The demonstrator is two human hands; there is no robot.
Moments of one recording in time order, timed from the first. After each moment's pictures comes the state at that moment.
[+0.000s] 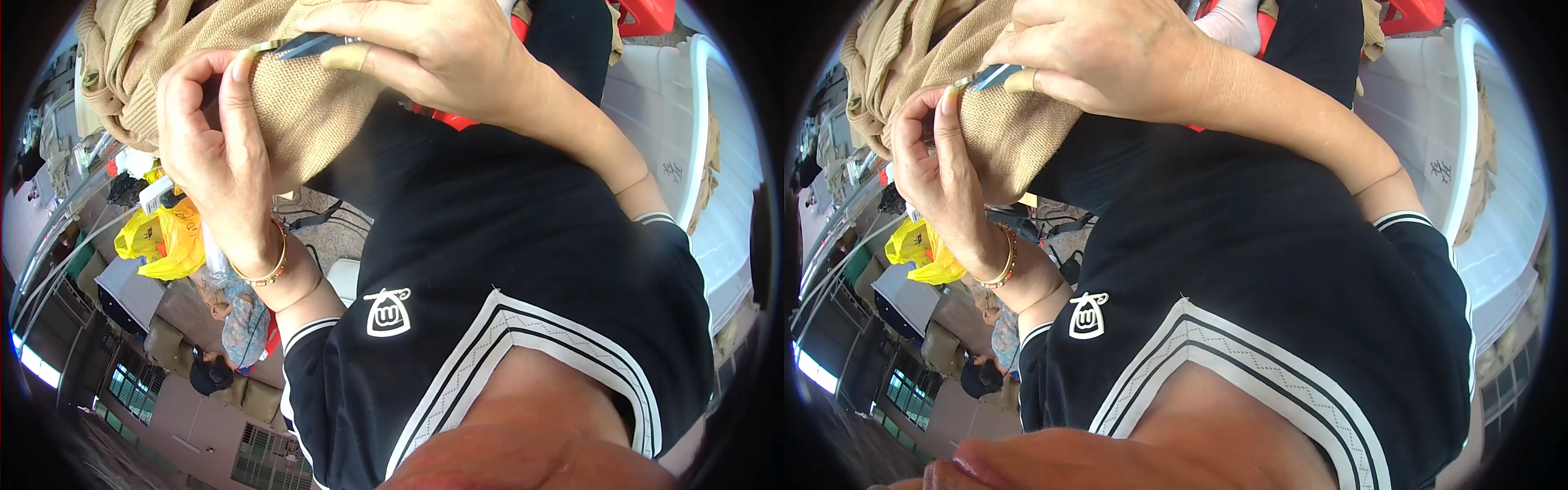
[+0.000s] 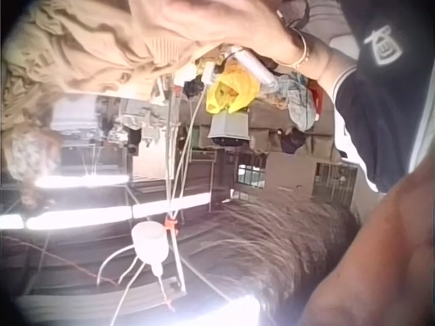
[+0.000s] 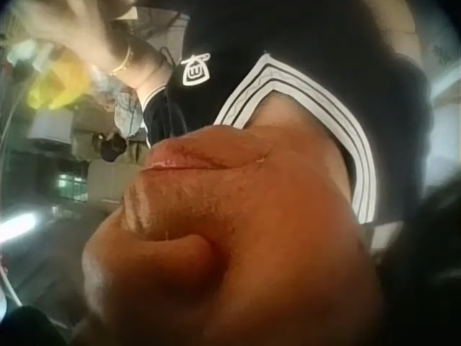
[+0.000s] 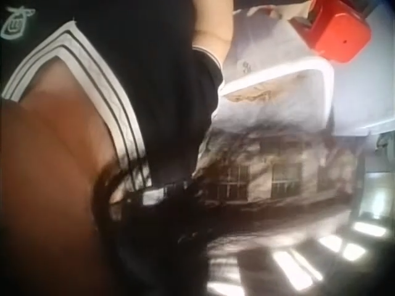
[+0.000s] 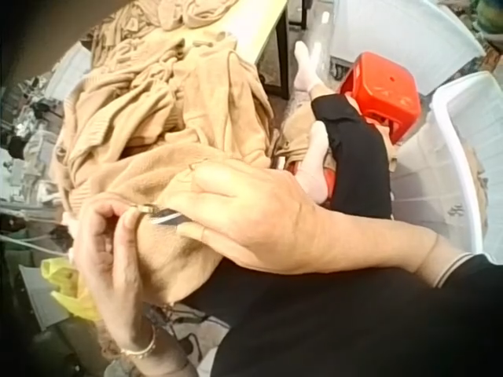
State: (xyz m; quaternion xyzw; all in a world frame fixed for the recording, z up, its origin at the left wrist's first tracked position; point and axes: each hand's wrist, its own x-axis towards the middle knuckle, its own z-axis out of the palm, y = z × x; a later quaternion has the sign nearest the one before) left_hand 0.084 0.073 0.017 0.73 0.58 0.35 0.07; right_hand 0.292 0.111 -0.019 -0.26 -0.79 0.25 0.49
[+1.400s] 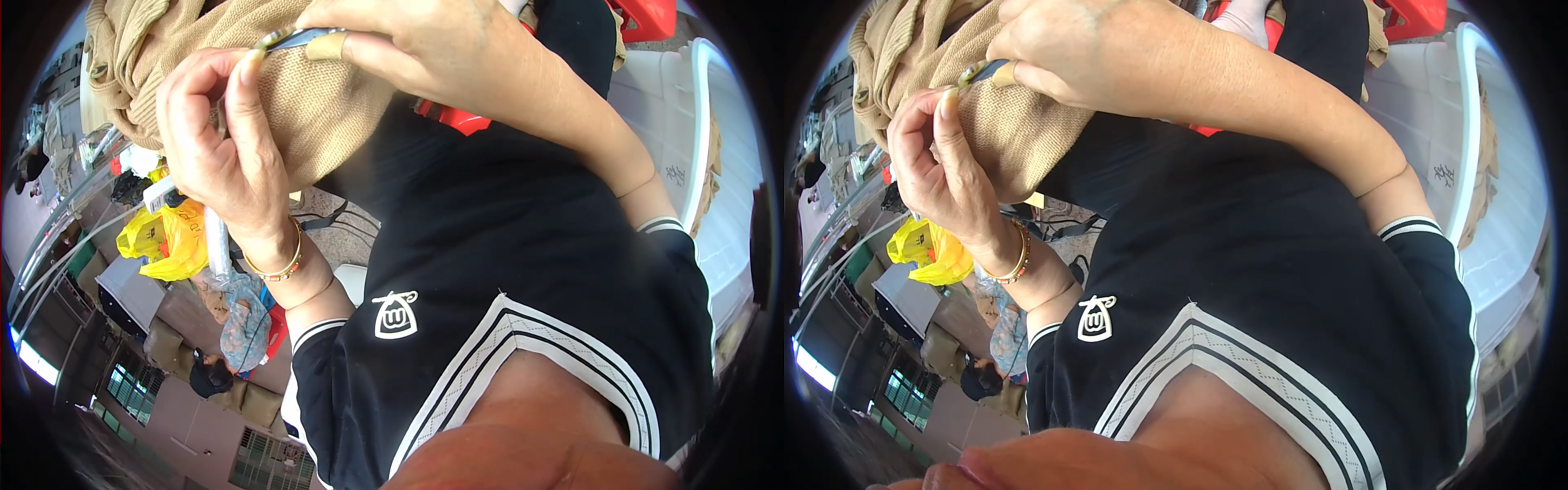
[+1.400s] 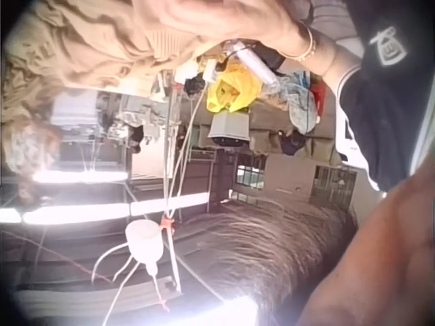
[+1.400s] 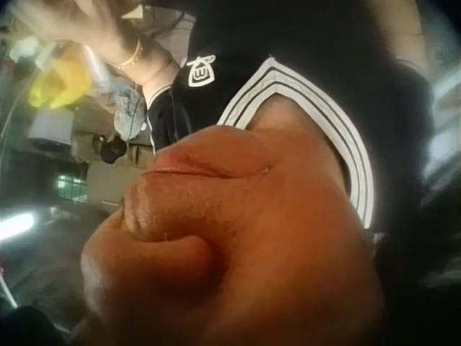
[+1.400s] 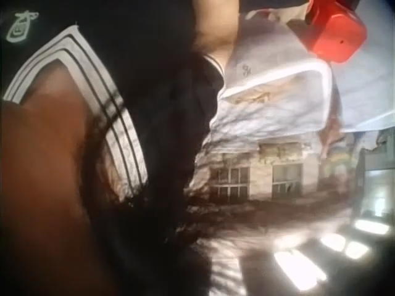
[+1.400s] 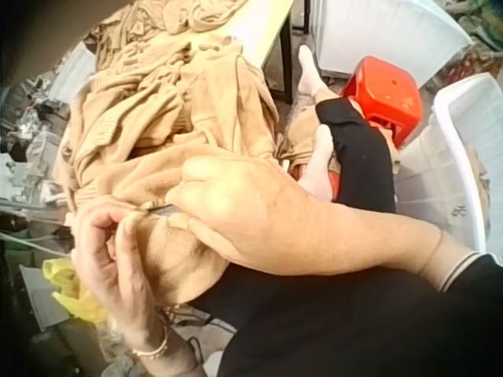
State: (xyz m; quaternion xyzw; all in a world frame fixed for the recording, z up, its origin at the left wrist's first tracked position) left_hand 0.084 0.072 0.011 0.74 0.52 0.43 0.03; right_hand 0.285 0.114 0.020 -0.32 -0.90 0.09 0.27
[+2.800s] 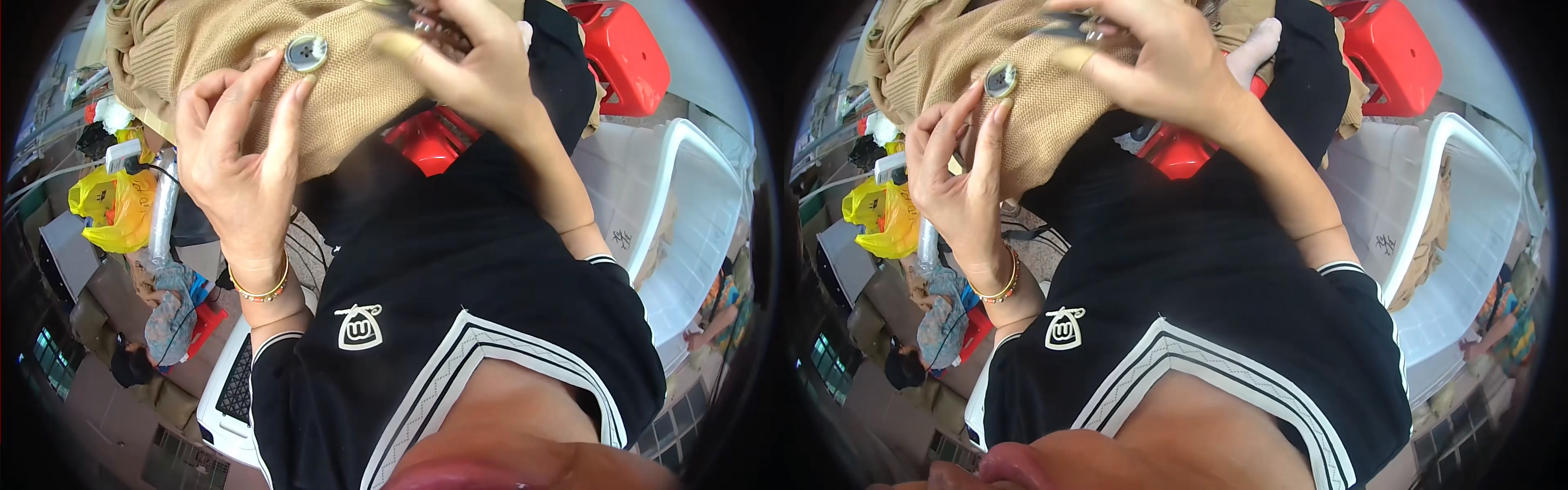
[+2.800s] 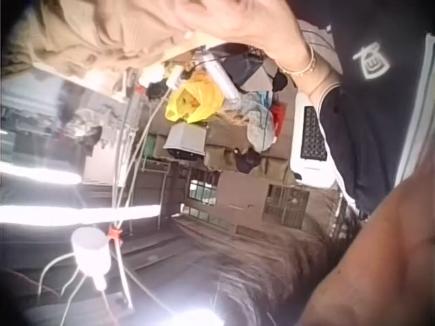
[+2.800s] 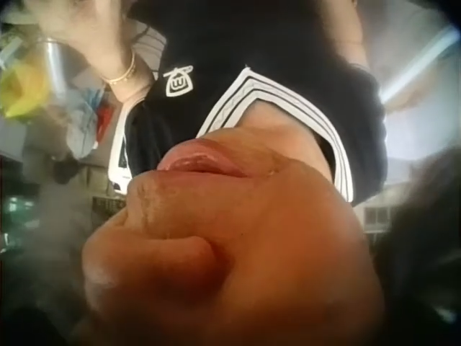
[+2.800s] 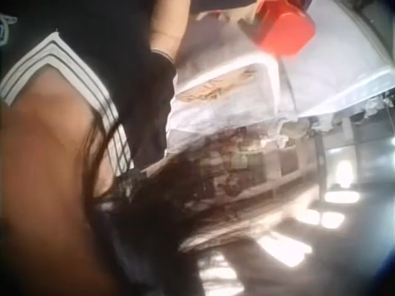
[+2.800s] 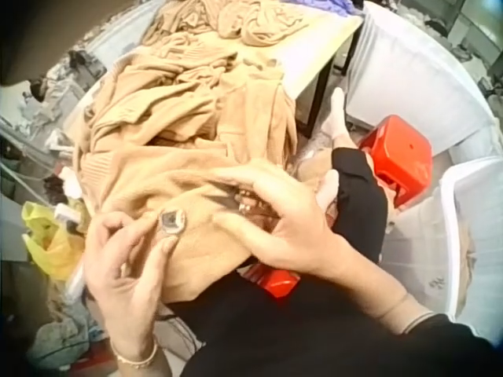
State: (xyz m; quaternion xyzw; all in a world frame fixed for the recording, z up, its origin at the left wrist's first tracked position) left_hand 0.105 0.036 0.006 0.65 0.66 0.37 0.01; right_hand 0.298 0.133 -0.024 -0.25 -0.74 0.41 0.47
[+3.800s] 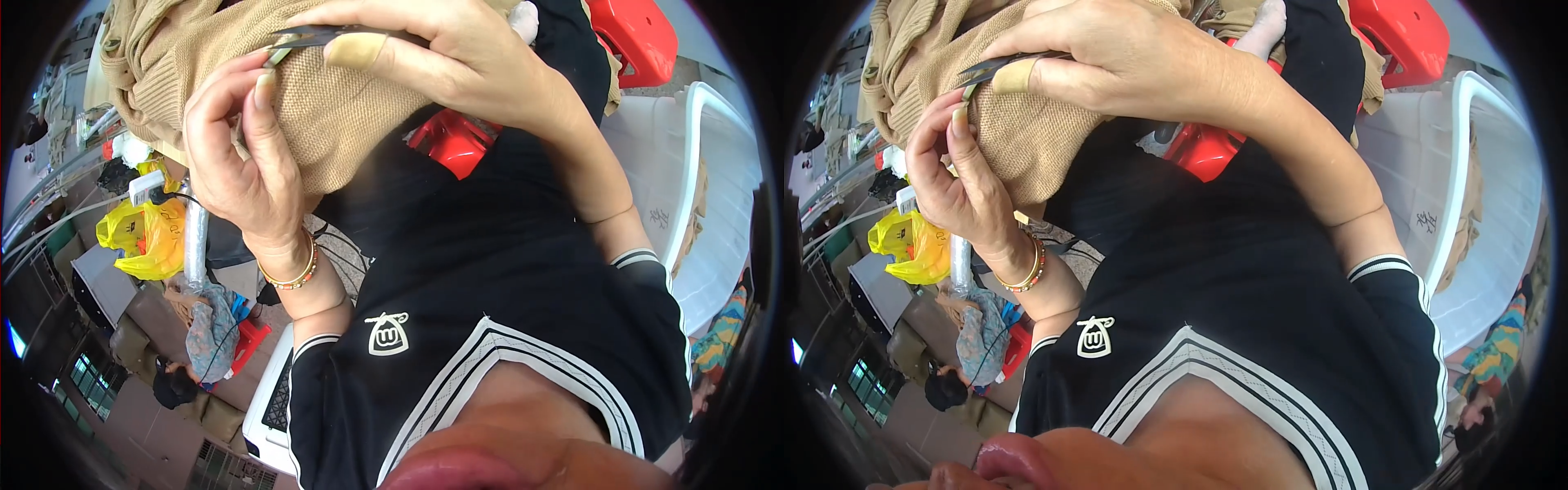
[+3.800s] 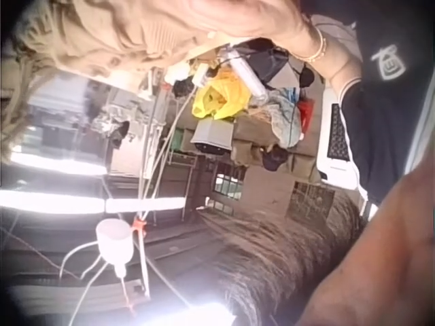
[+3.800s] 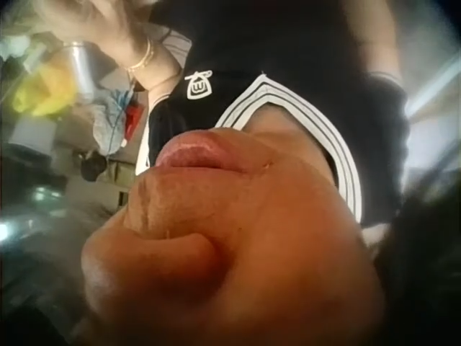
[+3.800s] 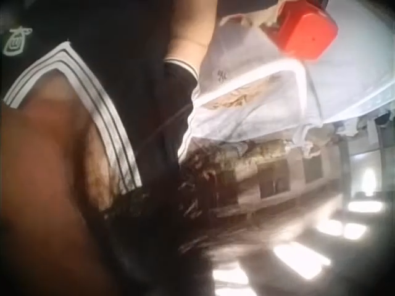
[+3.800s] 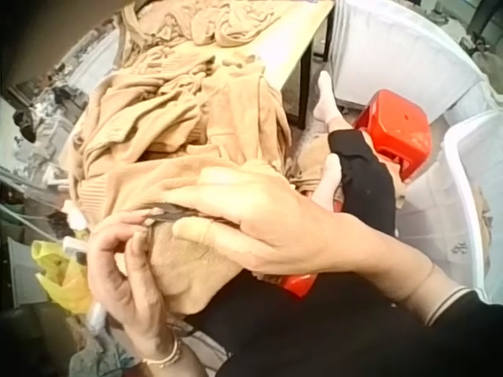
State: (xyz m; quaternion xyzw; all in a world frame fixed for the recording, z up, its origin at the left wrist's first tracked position) left_hand 0.092 0.062 -0.016 0.67 0.52 0.53 0.02; right_hand 0.287 0.135 0.008 -0.21 -0.89 0.21 0.36
